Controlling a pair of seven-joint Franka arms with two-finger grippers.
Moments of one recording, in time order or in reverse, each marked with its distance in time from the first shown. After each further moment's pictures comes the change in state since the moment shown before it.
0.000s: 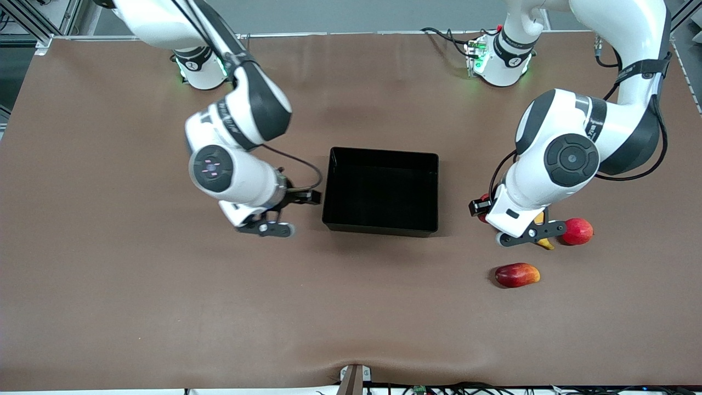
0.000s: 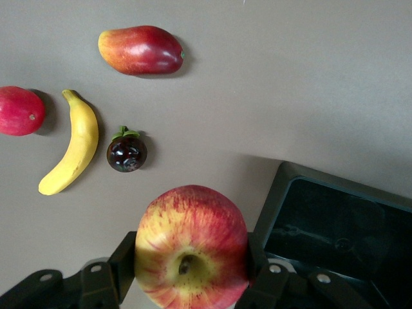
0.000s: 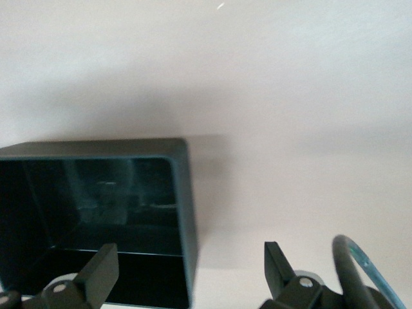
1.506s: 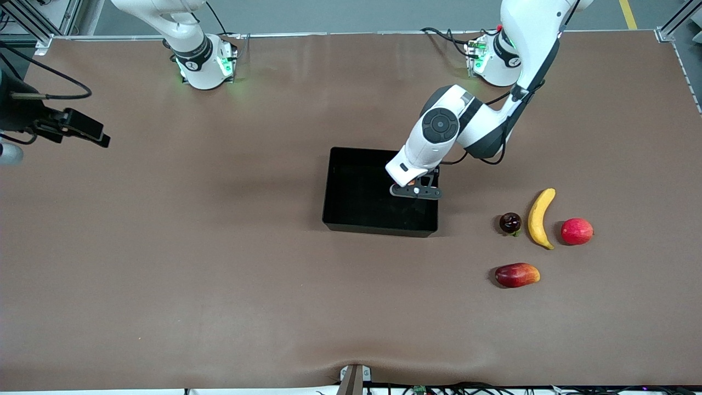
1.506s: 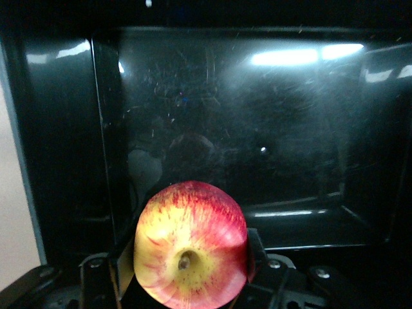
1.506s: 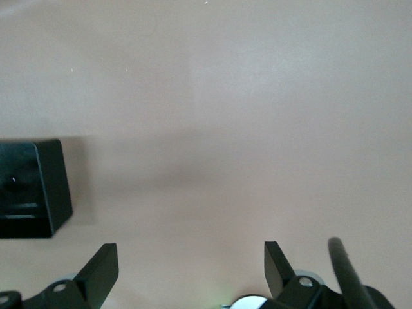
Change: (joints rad) left arm -0.053 -0.003 -0.247 -0.526 -0.017 0.592 -0.009; right arm -0.510 -0.470 0.076 -0.063 -0.198 -0.392 -0.423
